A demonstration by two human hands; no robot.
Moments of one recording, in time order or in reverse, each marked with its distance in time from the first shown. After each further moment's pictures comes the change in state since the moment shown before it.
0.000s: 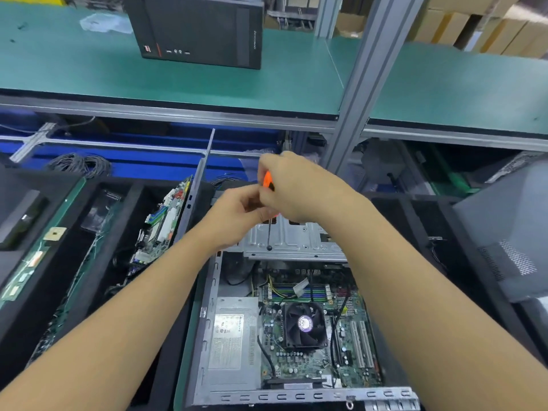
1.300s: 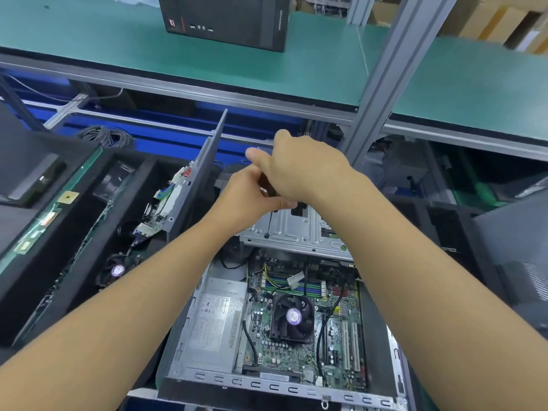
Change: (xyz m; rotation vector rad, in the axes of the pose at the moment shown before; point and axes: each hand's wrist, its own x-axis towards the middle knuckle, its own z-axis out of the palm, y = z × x) left_hand 0.016 -0.005 0.025 0.335 0.230 -0.193; right_hand 0.008 0.008 -0.004 -0.118 -0.002 0.083
